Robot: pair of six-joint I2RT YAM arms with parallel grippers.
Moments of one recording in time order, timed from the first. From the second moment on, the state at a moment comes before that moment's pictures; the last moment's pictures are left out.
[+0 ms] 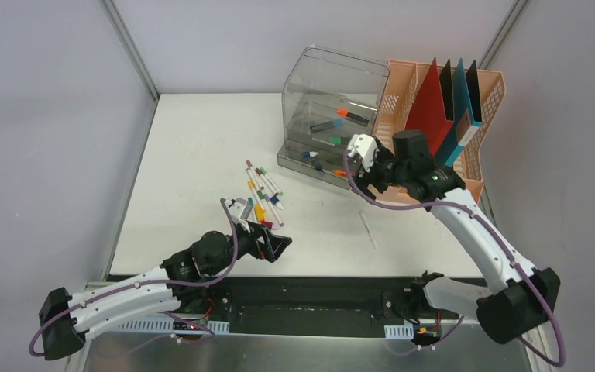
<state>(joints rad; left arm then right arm) -1.05 0.46 0.16 0.08 -0.23 -0.60 0.47 1.20 1.10 -0.62 -0.34 -0.64</state>
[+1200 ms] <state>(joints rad) -0.82 0.93 0.56 -0.17 0.02 -0.41 0.20 0.97 0.93 -0.72 -0.68 -0.72</state>
